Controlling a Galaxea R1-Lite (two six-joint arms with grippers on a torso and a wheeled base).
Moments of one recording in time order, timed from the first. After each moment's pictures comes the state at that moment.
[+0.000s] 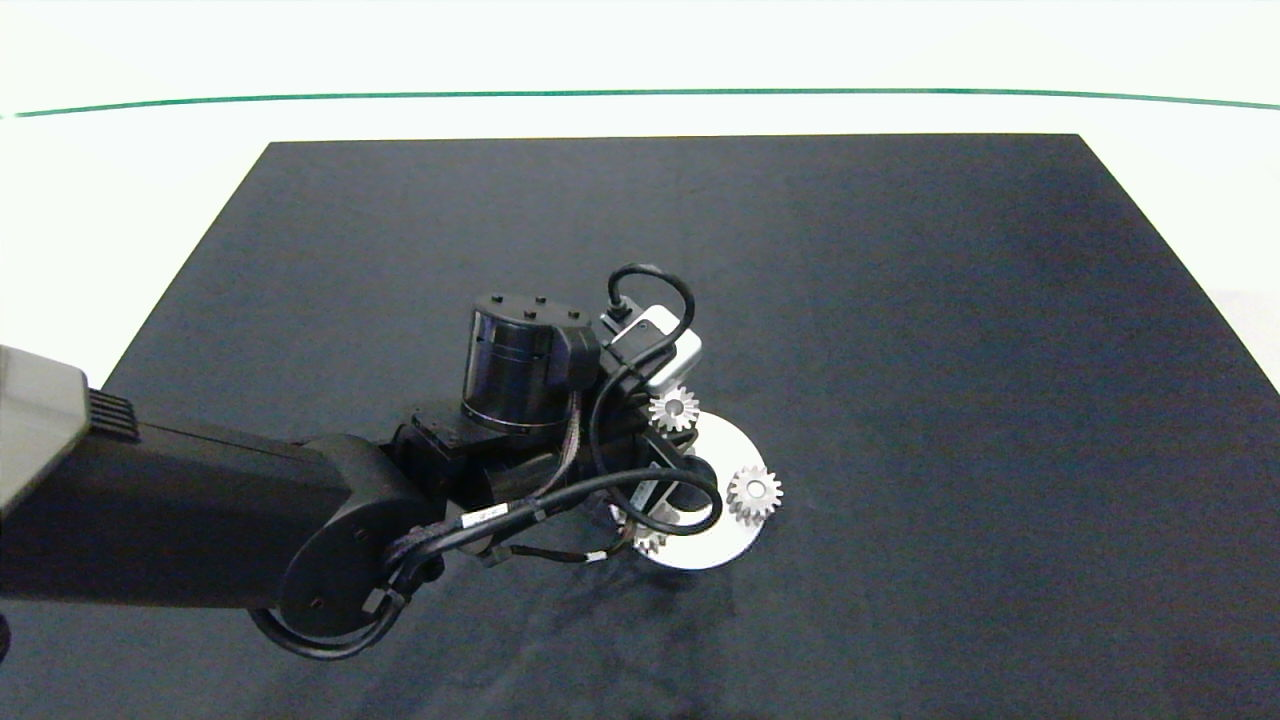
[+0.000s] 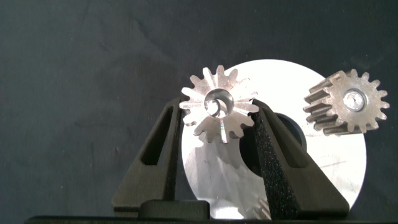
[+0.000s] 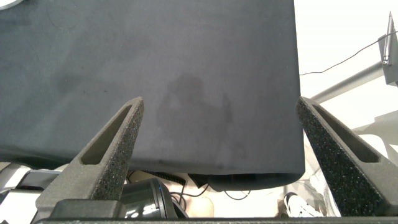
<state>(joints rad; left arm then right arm) -0.74 1.84 -1.02 -0.51 0.09 0.37 0.32 0.00 -0.79 0.90 -0.36 -0.17</state>
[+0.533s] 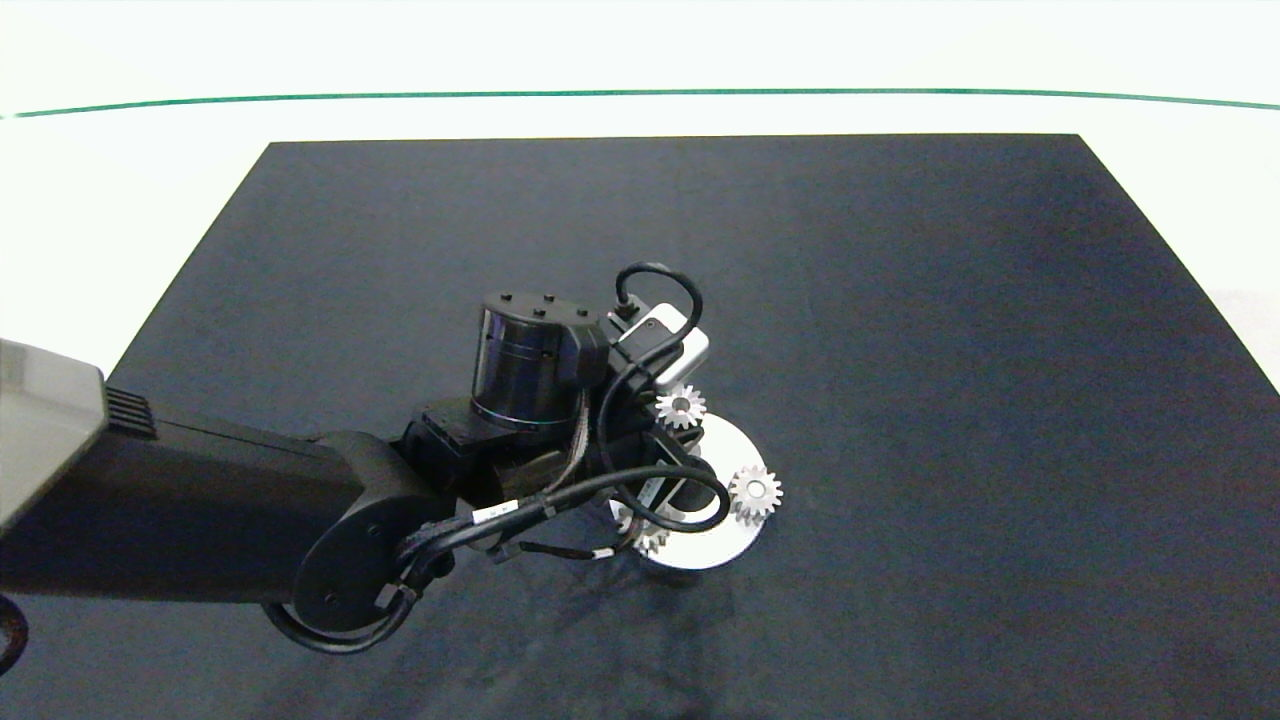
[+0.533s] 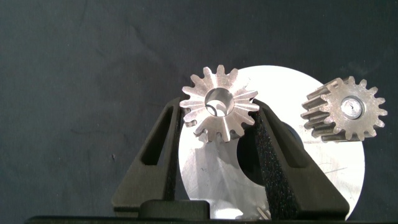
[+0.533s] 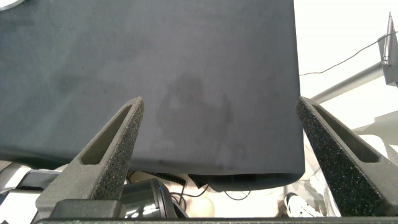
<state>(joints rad) -0.75 1.85 -1.03 -0.51 0.09 0.37 0.32 0.00 -0.79 0.90 -0.36 -0.17</state>
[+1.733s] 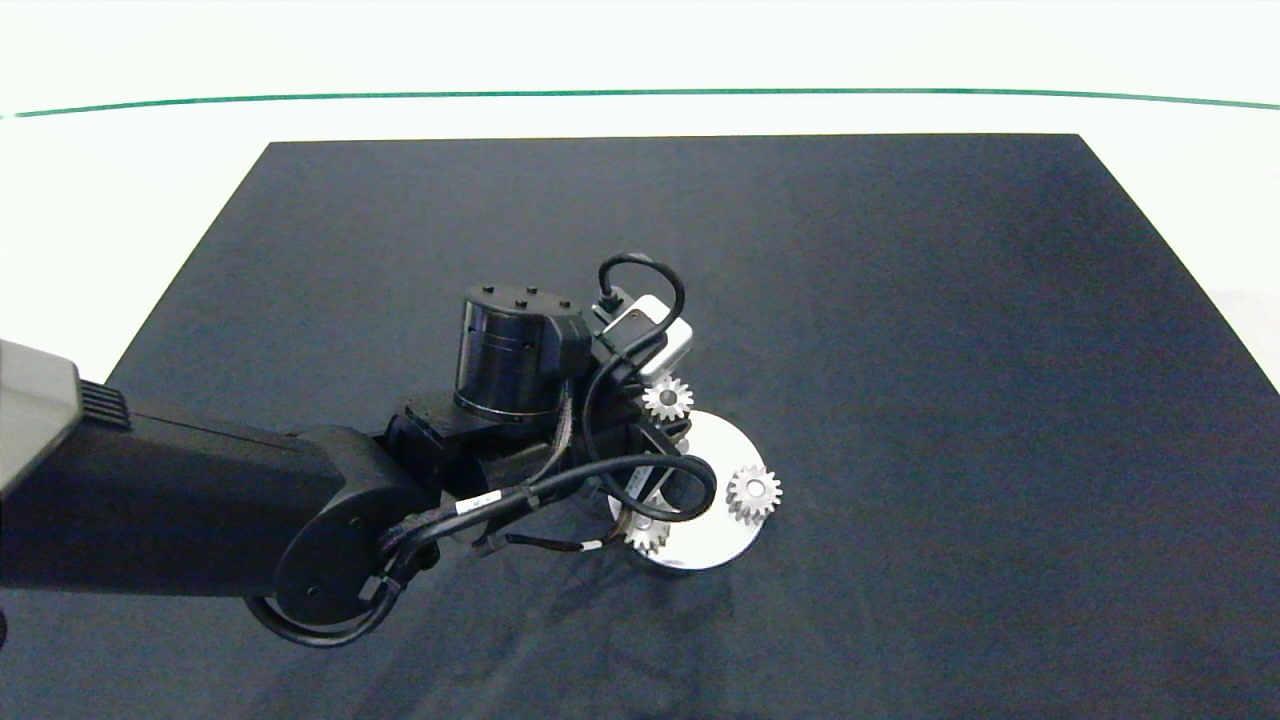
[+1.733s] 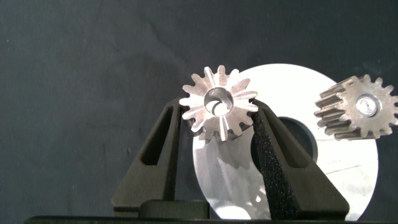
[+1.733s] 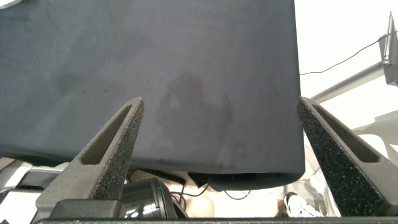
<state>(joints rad) -0.73 1.83 -1.02 -0.51 0.09 0.37 0.32 0.00 -0.79 0.90 -0.36 -0.17</state>
